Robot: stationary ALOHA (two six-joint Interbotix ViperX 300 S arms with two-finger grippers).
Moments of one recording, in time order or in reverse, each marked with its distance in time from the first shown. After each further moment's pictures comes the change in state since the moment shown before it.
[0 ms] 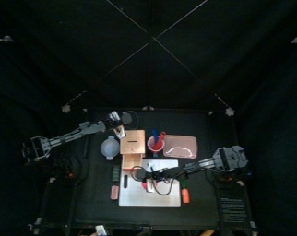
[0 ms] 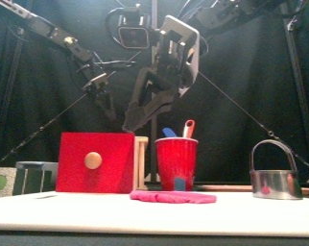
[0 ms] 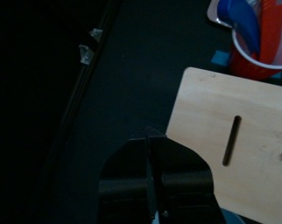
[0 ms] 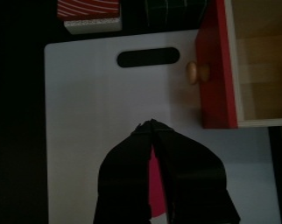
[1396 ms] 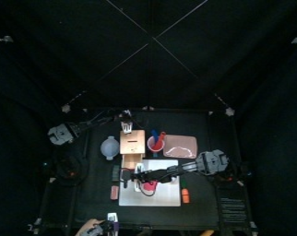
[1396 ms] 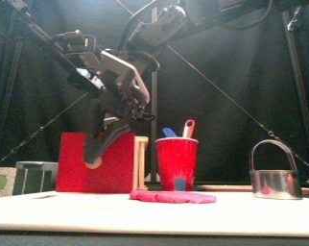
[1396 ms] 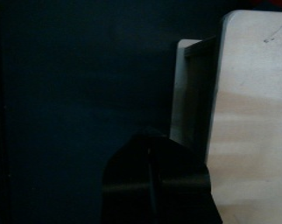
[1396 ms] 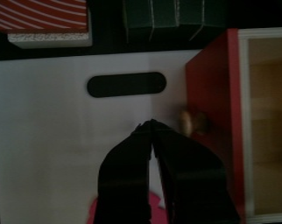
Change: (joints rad) left arm 0.158 0.331 -0.192 -0.347 0.229 0.454; right arm -0.051 0.245 -0.319 -0.114 0.235 -0.002
